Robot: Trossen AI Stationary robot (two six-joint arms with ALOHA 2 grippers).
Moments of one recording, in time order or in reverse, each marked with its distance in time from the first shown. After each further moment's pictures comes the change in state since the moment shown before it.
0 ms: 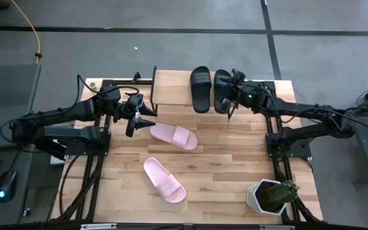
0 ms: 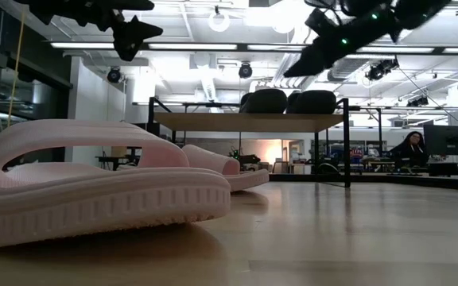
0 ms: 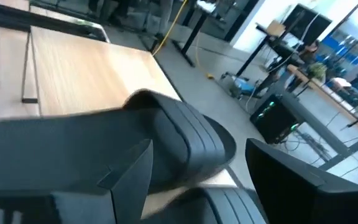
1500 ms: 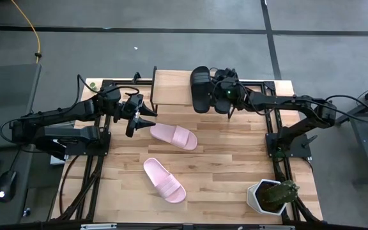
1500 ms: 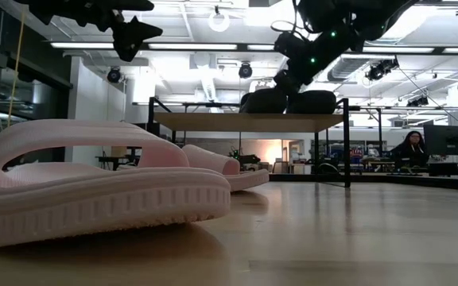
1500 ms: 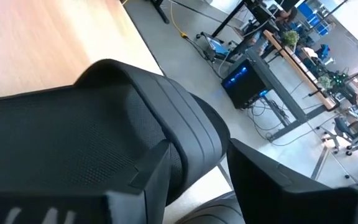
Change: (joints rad) left arm 0.000 0.000 0.000 -0.004 0.000 0.000; right arm 0.002 0.289 0.179 -0.022 0.204 -0.034
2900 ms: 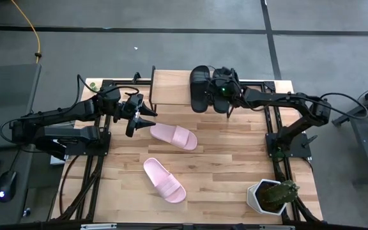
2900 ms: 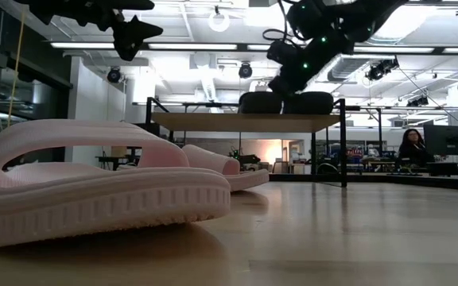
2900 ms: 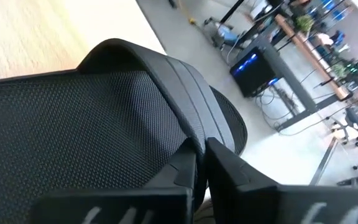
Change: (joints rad) left arm 0.000 0.000 0.000 0.007 0.000 0.000; right arm -0.024 0.077 0.074 -0.089 -0.029 0.035
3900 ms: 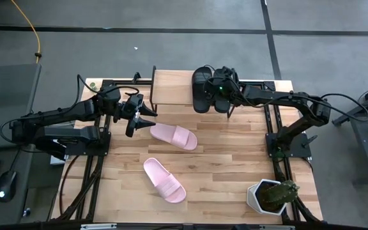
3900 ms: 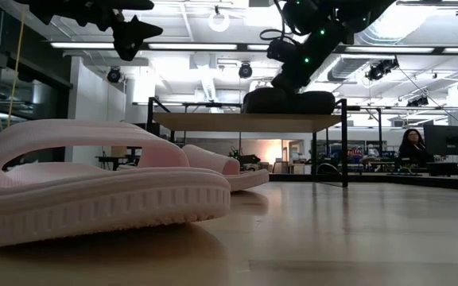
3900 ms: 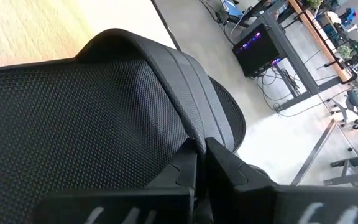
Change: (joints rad) left arm 0.000 0.000 0.000 -0.003 0.003 0.000; right arm 0.008 -0.001 0.088 -0.224 0.052 0.041
